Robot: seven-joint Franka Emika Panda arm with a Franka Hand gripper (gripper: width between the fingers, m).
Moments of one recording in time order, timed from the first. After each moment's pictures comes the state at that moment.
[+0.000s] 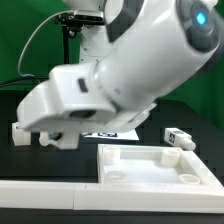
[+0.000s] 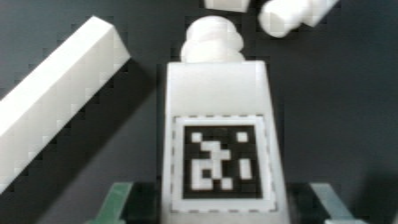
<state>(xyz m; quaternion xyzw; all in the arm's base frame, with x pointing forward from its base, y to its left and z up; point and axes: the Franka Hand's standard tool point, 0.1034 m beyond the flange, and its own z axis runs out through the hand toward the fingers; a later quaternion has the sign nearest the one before) 0.575 -0.064 0.074 0.90 0.20 -0.35 0.18</state>
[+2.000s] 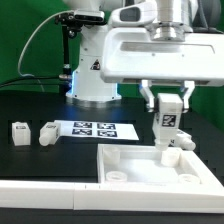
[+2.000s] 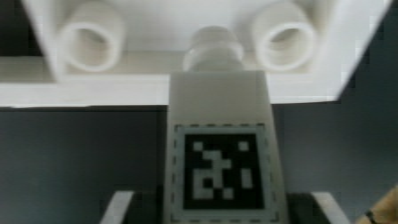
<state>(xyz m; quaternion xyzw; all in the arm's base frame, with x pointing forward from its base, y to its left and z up) 0.620 0.070 0.130 0.97 0.00 0.26 -0.01</state>
